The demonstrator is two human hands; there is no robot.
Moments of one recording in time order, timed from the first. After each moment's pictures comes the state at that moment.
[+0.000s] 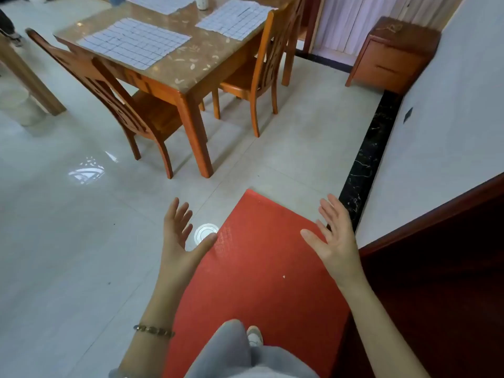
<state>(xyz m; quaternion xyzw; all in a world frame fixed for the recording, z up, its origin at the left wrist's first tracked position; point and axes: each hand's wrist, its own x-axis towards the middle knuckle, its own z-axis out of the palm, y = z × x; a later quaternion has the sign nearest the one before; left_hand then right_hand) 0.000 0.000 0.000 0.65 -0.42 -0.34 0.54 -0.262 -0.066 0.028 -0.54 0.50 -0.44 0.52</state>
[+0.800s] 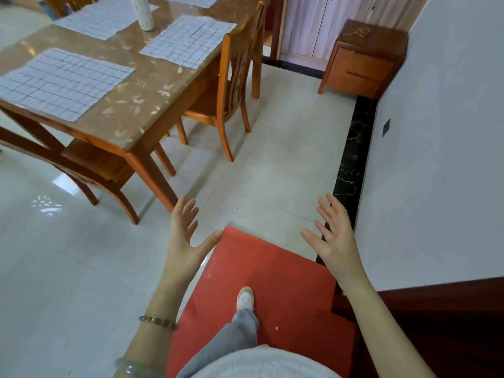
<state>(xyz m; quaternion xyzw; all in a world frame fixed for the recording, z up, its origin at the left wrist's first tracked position) -0.008 -0.311 -0.002 0.62 -0.48 -0.38 0.48 -0.277 -0.336 0.016 -0.52 0.53 -0.45 0.50</state>
